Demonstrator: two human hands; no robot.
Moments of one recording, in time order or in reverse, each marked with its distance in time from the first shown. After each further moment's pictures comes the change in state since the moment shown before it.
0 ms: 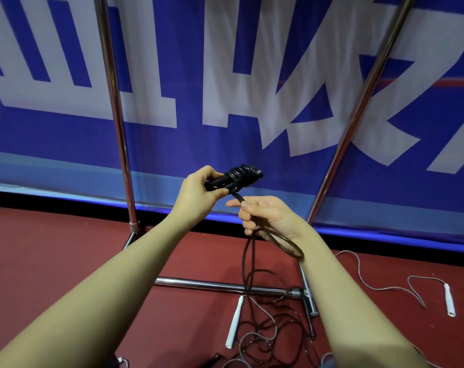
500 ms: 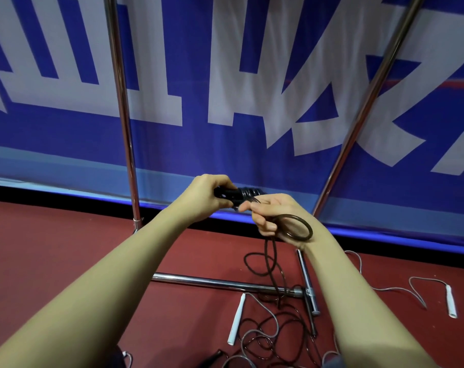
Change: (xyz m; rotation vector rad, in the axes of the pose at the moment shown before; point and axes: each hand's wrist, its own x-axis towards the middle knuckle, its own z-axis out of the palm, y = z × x) left_hand 0.000 0.000 -0.015 0.219 -0.287 0.066; right_hand -0.006 -0.007 -0.006 -0.116 -0.057 -0.012
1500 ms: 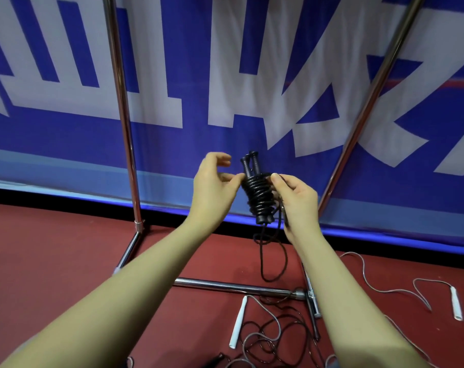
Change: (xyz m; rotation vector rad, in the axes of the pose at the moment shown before) left_hand -0.001 0.037 0.022 -0.337 0.500 -0.035; right_hand 0.012 -0.005 0.014 0.073 0.793 -0.331
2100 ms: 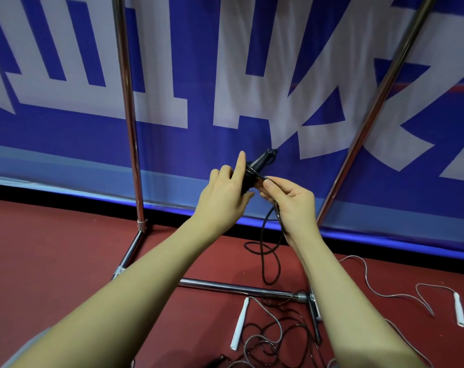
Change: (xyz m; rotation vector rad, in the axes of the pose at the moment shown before) left_hand 0.001 -0.012 0.000 0.737 -0.220 0.274; right_hand 0.002 0.010 0.006 -0.076 -0.133 -0.088
